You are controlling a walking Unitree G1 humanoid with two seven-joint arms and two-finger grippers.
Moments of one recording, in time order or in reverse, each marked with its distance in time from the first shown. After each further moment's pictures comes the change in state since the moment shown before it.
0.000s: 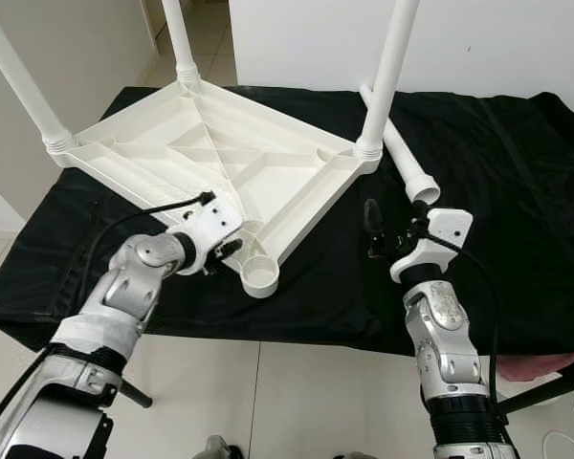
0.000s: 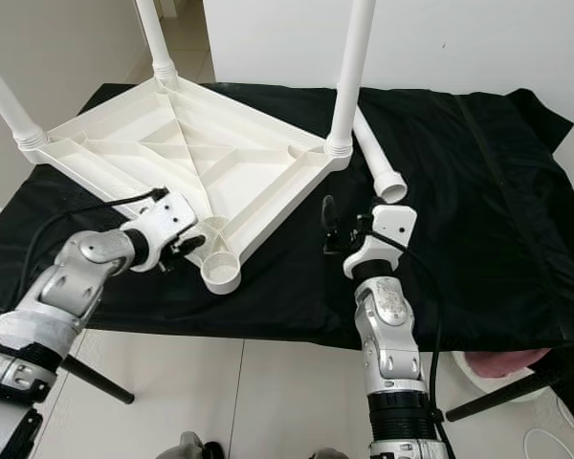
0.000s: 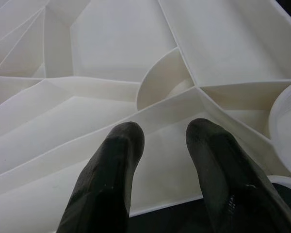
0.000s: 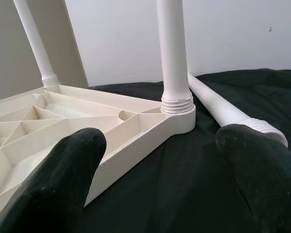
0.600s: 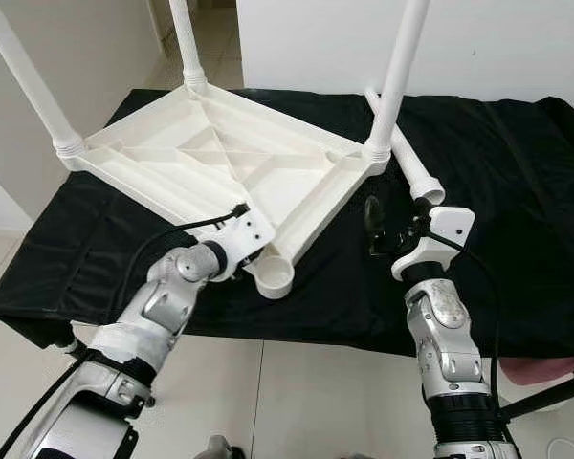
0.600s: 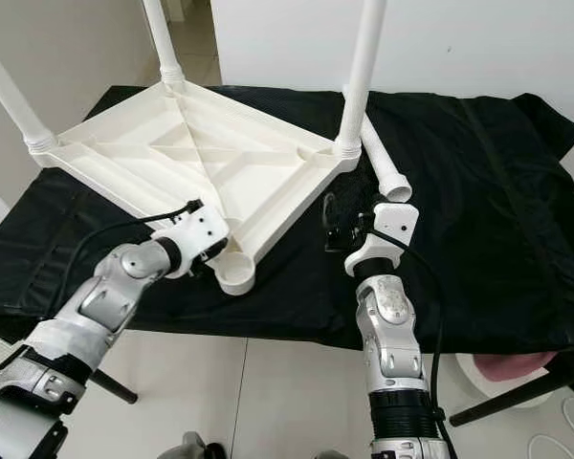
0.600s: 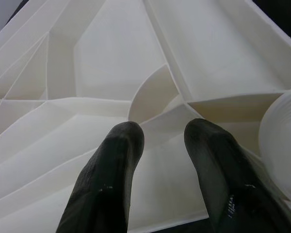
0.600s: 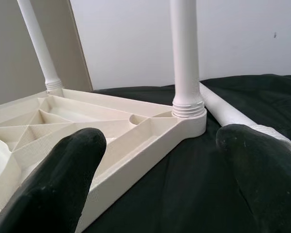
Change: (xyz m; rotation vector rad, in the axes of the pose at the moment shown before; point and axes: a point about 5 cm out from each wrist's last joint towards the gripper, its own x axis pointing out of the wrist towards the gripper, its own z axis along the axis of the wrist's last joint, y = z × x) left arm 0.021 -0.034 0.023 0.037 -0.063 0.023; right arm 0.000 -0.001 0.001 -0.007 -0.009 -0.001
